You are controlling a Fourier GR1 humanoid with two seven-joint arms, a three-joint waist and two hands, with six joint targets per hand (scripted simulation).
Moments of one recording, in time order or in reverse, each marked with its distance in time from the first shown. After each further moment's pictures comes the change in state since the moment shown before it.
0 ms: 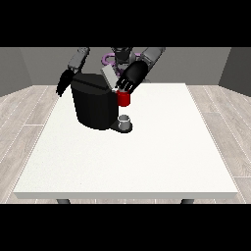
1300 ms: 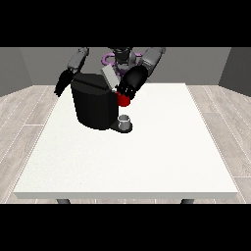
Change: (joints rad) left arm -0.007 0.065 -0.042 0.029 -0.104 0.103 -0.098; right arm -0.023 0.000 0.010 -0.032 0.011 -0.008 0.035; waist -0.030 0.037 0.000
